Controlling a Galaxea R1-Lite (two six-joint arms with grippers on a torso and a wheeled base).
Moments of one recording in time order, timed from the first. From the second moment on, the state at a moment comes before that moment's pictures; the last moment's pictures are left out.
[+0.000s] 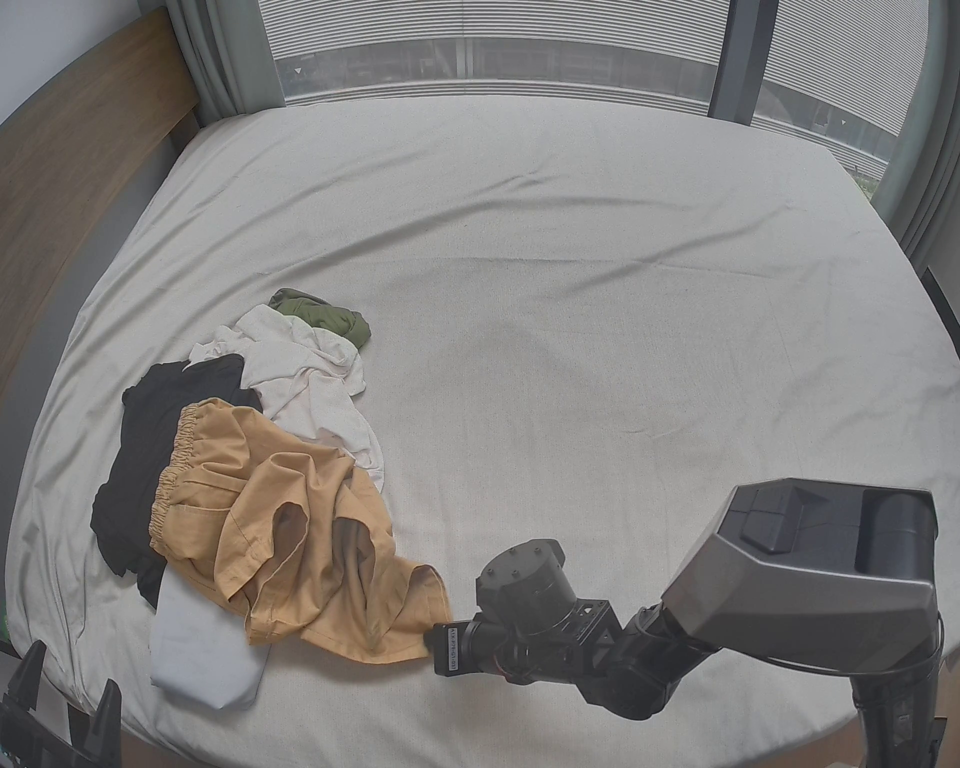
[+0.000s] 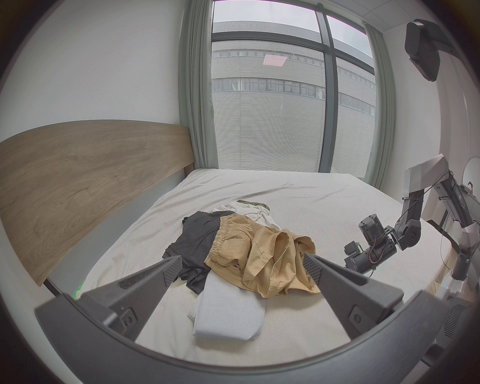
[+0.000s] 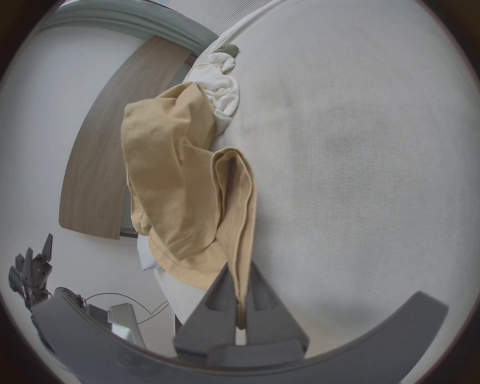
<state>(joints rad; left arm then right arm) 0.00 0.02 -0.02 0.00 0.00 -0.01 0.88 2.38 -0.98 -0.77 0.10 0.63</state>
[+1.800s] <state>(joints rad) 0.00 0.02 -0.02 0.00 0.00 -0.01 0.72 2.15 -0.44 -1.17 0.04 0.49</state>
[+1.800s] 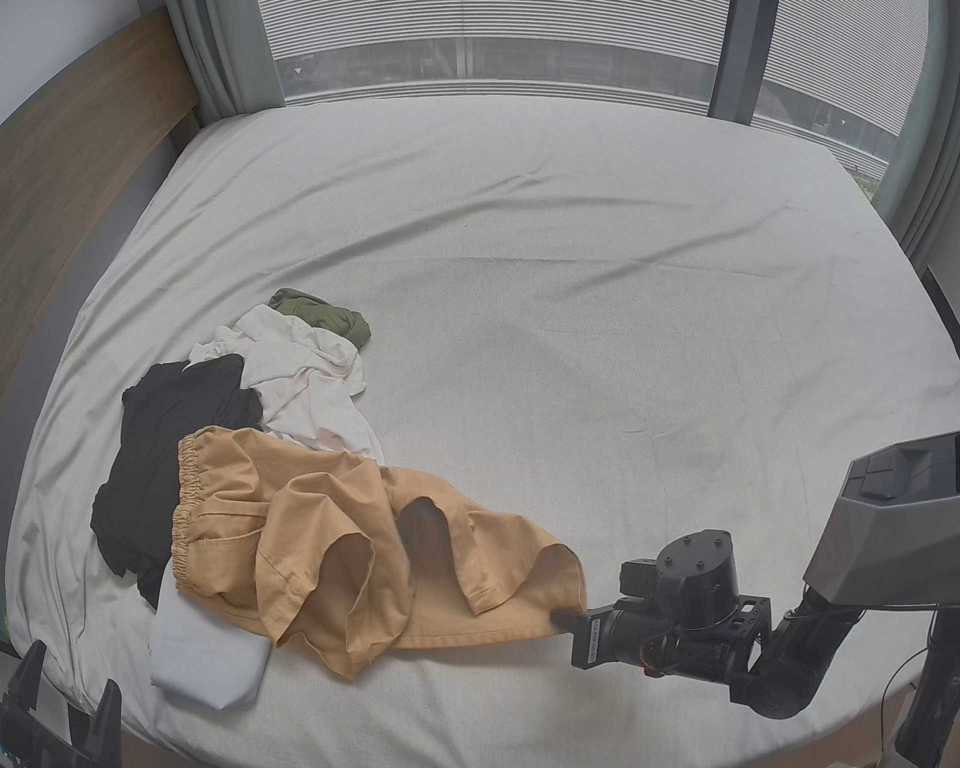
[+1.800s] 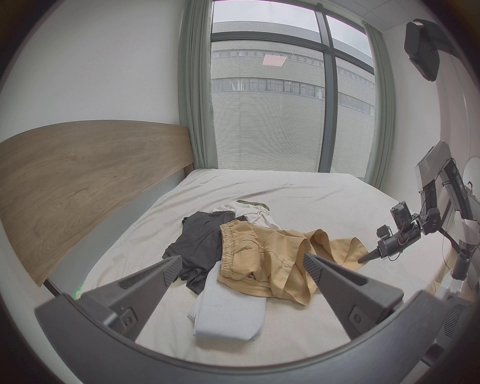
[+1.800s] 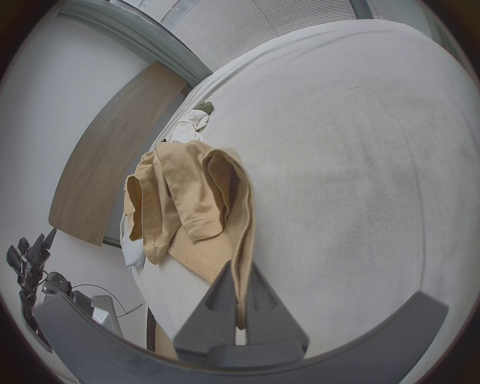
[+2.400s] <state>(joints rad) 0.00 0.02 -0.02 0.00 0.00 -0.01 0.59 2.15 -0.20 -1.48 0.05 0.45</state>
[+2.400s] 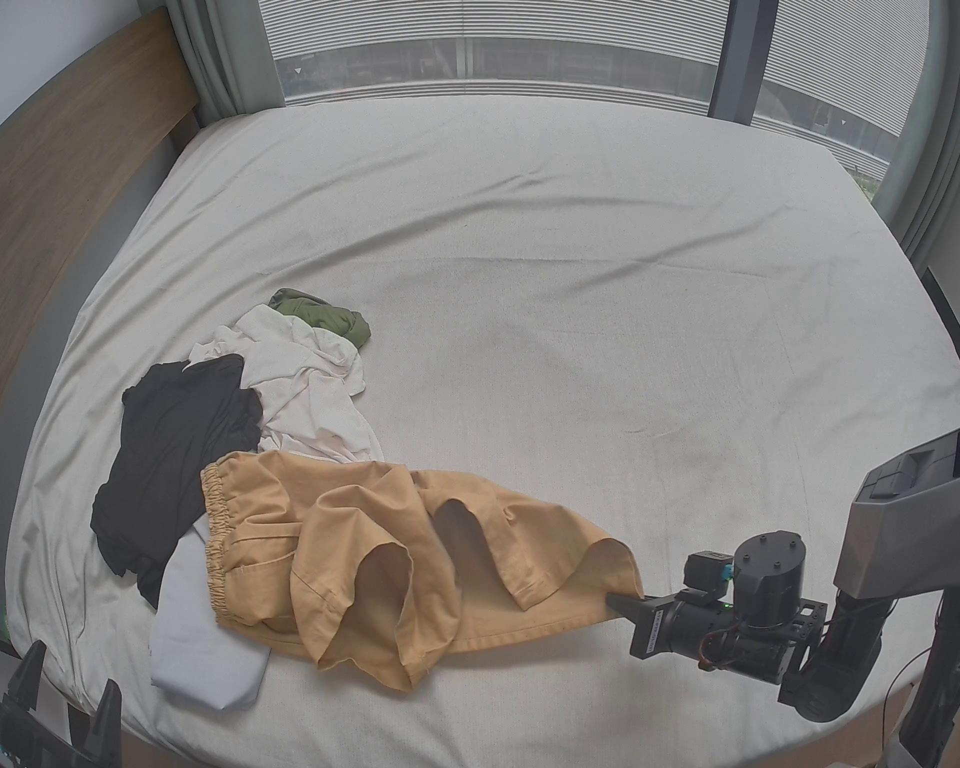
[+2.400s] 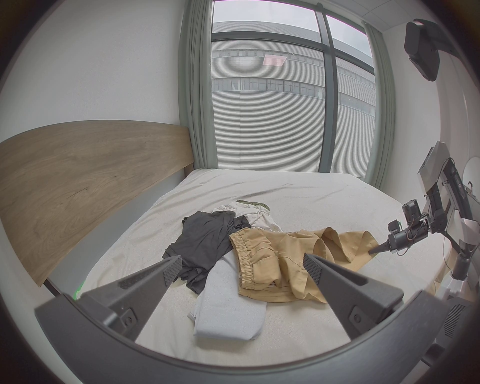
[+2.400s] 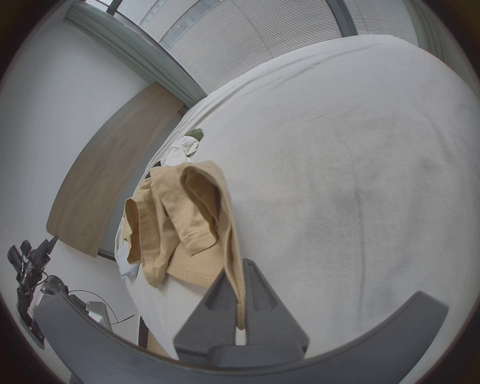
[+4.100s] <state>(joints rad) 0.00 0.02 -0.02 0.00 0.00 -0.01 0.35 1.96 -0.02 -1.22 0.05 0.37</state>
